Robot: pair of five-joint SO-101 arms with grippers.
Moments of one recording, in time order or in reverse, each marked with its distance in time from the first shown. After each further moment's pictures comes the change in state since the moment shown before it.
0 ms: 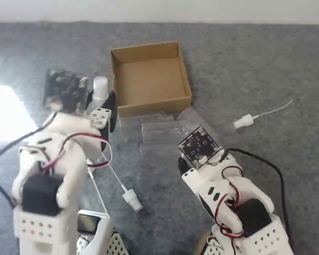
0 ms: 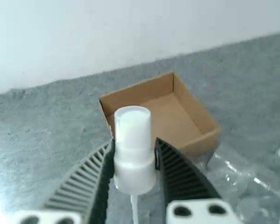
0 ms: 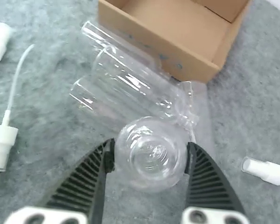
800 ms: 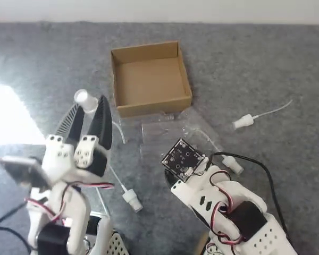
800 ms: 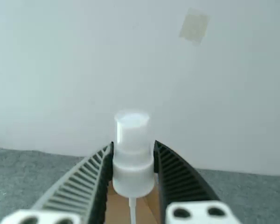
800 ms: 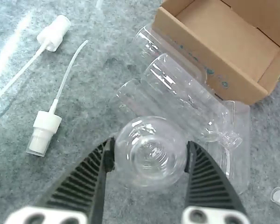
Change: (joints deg) left arm 0.0 -38.7 33.0 -24.6 17.6; right arm -10.6 0.2 0.0 0.3 -0.1
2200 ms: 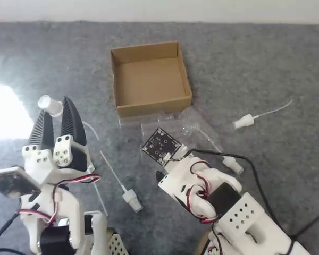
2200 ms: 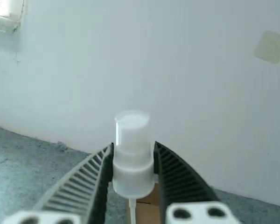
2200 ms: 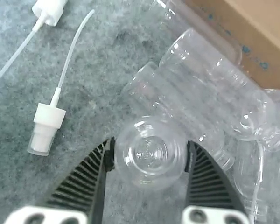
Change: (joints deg) left arm -16.4 -5.3 5.8 -0.9 1.0; right arm -2.5 21.3 -0.3 -11.2 -3.1
